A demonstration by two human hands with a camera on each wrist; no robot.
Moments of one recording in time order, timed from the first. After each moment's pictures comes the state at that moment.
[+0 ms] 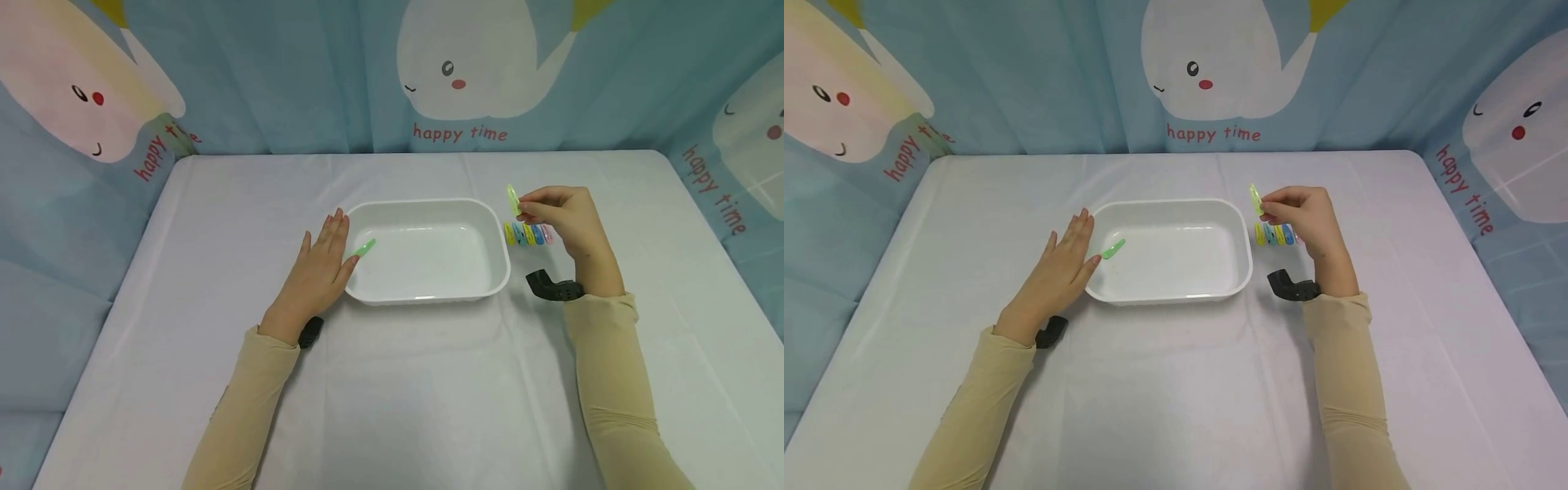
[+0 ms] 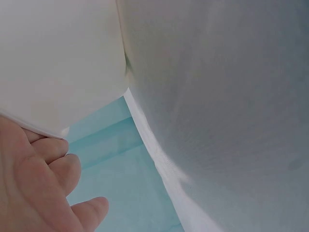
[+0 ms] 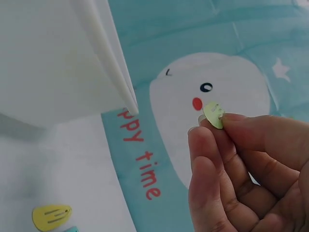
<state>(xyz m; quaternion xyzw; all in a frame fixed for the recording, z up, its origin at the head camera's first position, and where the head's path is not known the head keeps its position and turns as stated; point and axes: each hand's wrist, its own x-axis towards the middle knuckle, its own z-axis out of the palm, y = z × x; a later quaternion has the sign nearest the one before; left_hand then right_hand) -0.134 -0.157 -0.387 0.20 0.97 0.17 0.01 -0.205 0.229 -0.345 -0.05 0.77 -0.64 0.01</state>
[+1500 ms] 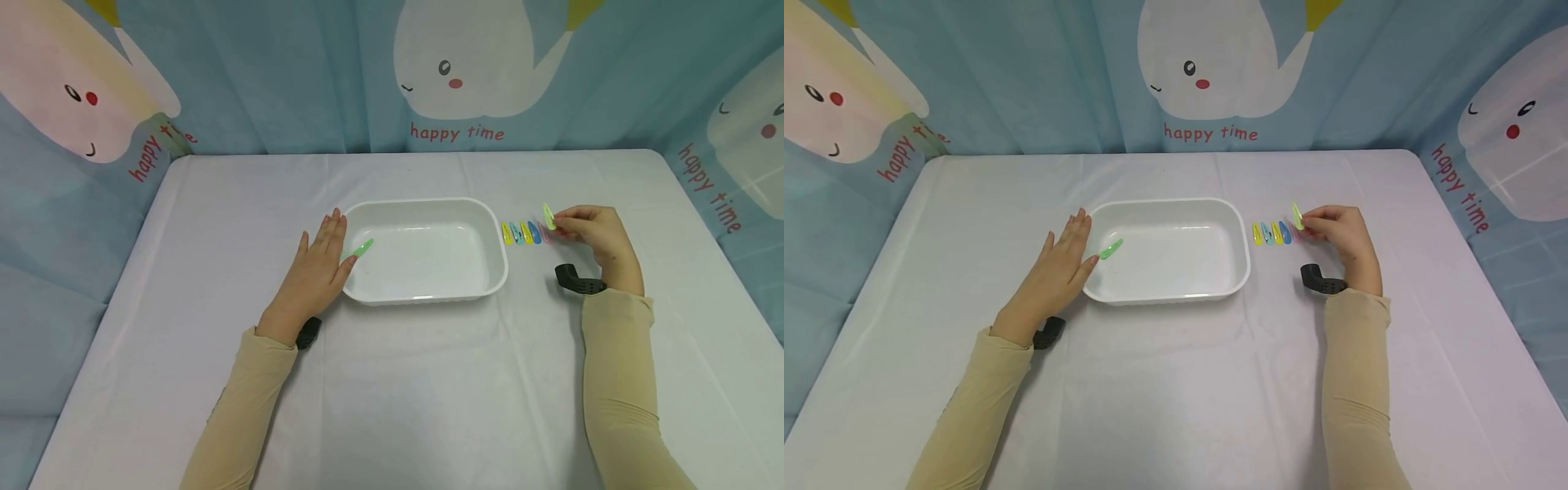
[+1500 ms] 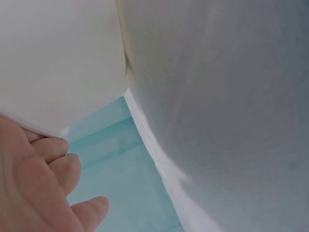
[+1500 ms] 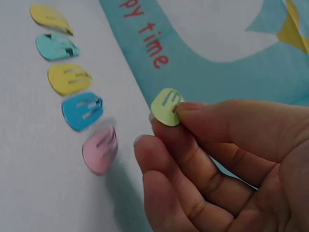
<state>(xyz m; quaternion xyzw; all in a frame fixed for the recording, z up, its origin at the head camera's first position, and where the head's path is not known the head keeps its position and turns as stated) -0.134 -0.157 -0.388 0.20 0.96 0.18 0.00 -0.211 0.302 -0.383 0.08 0.82 -0.56 0.06</state>
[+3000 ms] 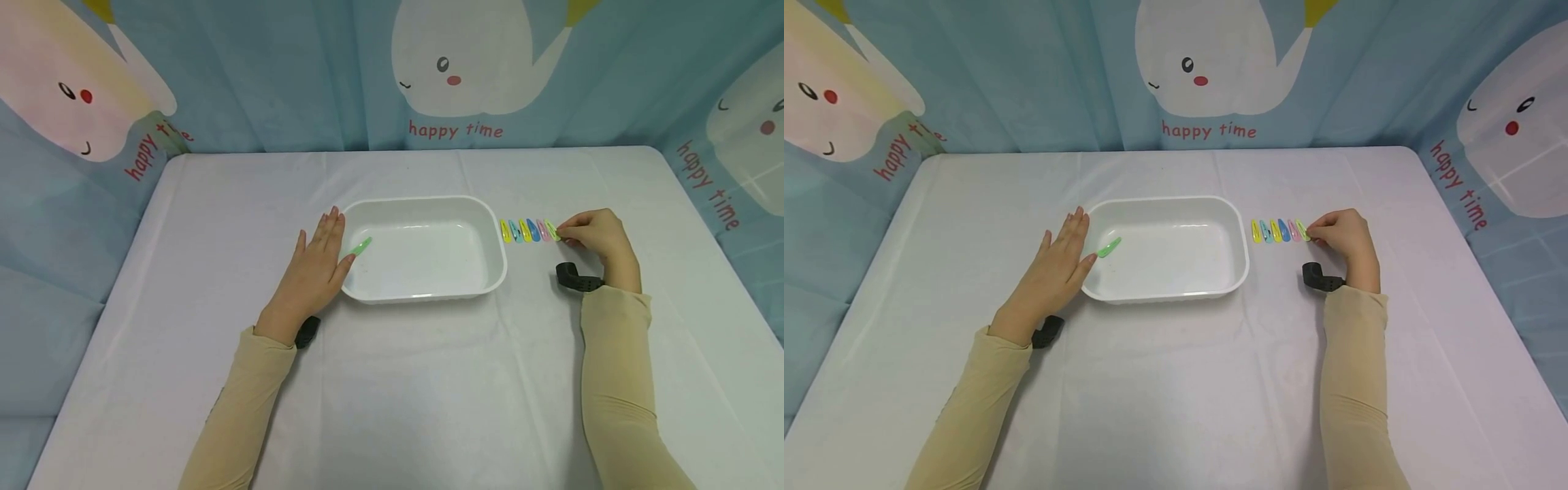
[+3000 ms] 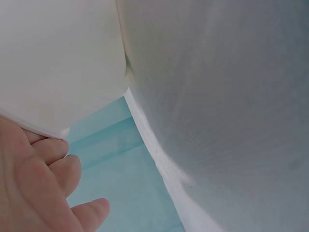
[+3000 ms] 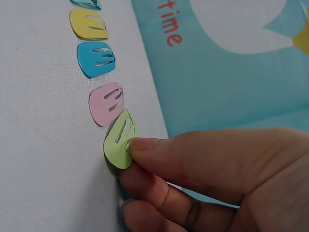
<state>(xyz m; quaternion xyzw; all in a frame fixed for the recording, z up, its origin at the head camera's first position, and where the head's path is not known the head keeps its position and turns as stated) -0.134 -0.156 -0.387 0.19 0.96 0.18 0.00 -0.211 0.307 -0.385 0.09 0.93 -0.35 0.09</state>
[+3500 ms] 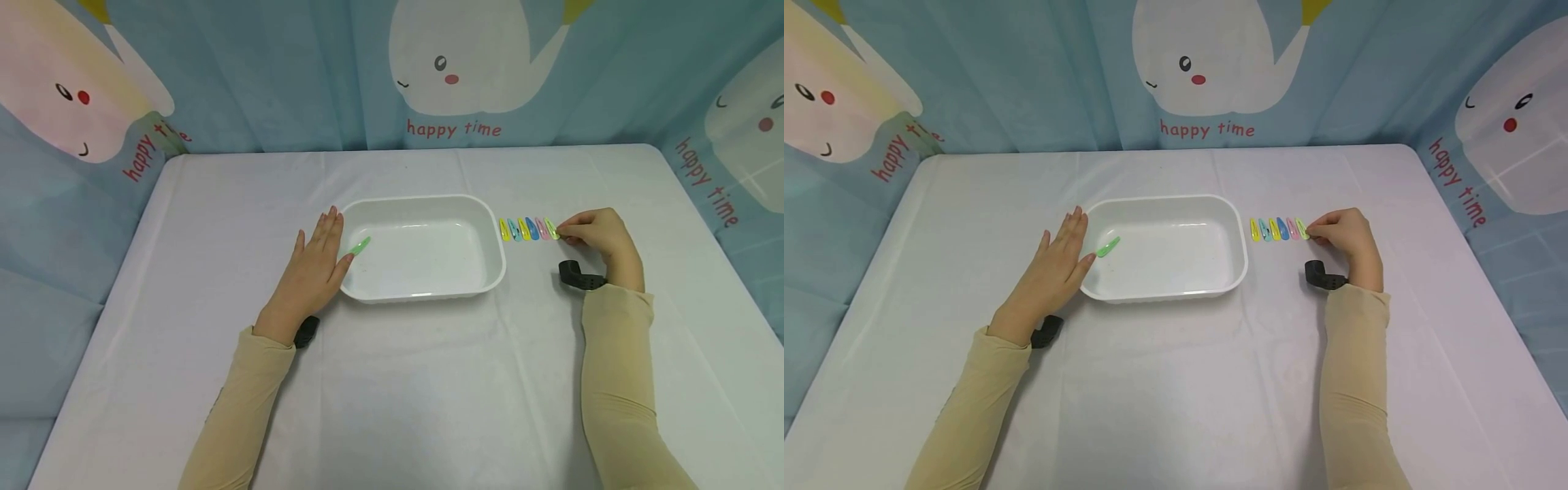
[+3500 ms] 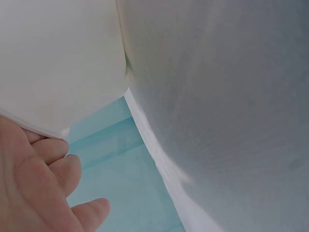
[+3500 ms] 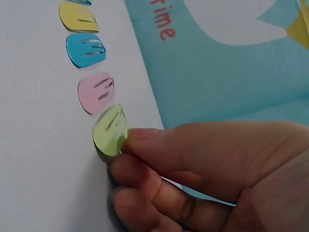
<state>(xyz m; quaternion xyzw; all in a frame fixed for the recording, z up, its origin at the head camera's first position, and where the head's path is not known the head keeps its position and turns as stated) -0.135 -0.156 -0.388 0.19 0.96 0.18 0.00 -0.209 0.313 -0.384 0.09 0.92 -0.37 0.10</state>
